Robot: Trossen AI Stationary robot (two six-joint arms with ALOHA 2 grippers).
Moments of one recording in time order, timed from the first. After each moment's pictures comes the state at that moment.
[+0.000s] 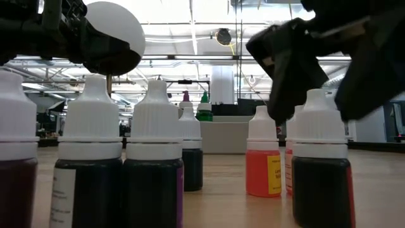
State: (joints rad) left arm -0.30 1.06 0.12 1.00 -0.47 0.02; right arm 0.60 1.91 1.15 -0.11 0.13 0.12
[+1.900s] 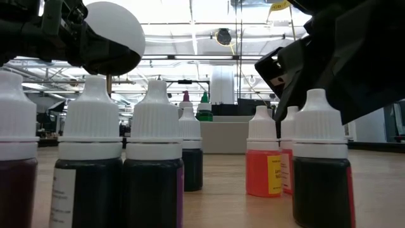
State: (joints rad) left arm -0.30 1.06 0.12 0.96 -0.47 0.02; right arm 0.60 1.91 1.02 0.13 0.18 0.22
